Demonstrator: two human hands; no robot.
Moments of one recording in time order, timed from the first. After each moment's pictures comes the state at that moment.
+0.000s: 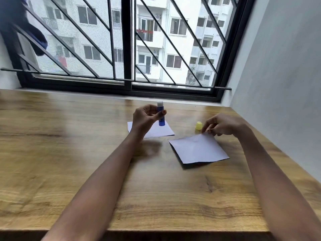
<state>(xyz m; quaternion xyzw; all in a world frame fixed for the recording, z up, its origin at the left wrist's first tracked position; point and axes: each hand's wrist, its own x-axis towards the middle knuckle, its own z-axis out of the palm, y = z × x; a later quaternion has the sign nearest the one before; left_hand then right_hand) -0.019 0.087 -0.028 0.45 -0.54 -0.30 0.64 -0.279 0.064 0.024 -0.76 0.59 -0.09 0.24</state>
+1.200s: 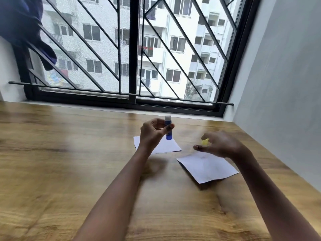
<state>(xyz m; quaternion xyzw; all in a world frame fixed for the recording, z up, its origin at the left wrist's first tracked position) -0.018 0.088 -0.023 0.46 -0.54 -0.28 0.65 -0.225 0.113 0.031 -0.78 0.62 -0.08 0.03</state>
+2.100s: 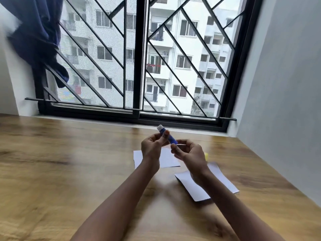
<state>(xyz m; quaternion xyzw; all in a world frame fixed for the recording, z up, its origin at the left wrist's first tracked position) -0.043 0.096 -0.014 0.35 -0.35 -0.45 0.75 -0.165 0.105 -0.012 -0.61 0.40 -0.52 0.44</state>
